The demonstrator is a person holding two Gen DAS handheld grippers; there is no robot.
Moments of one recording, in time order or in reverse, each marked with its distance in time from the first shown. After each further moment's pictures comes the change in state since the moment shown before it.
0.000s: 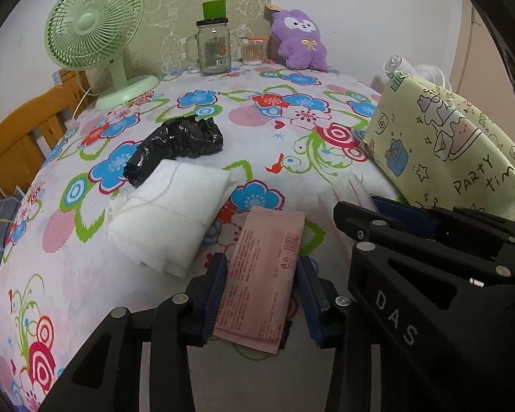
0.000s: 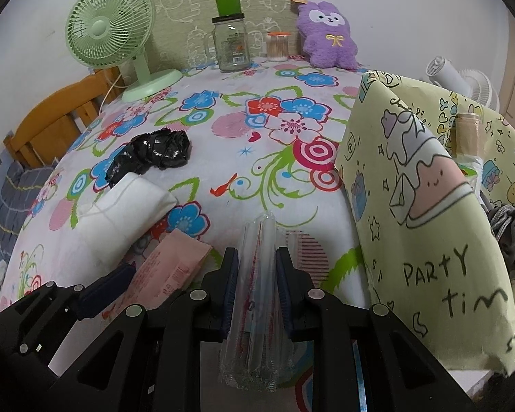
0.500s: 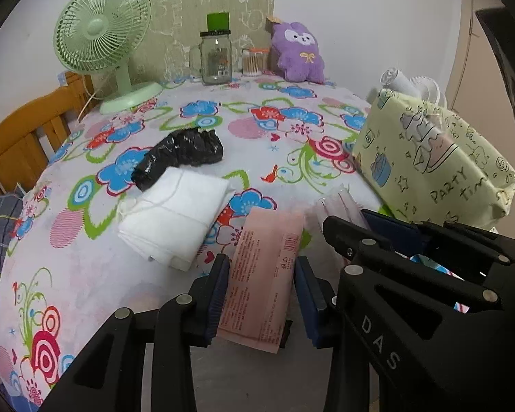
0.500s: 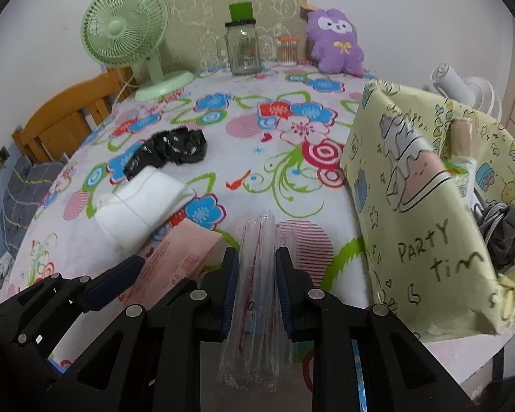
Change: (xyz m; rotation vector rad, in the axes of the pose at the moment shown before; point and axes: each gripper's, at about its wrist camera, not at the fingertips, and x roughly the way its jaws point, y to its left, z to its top) left arm -0.023 -0.001 -0.001 -0.020 -0.041 -0.016; right arm -0.020 0.007 -0.007 -0.026 -0.022 0.021
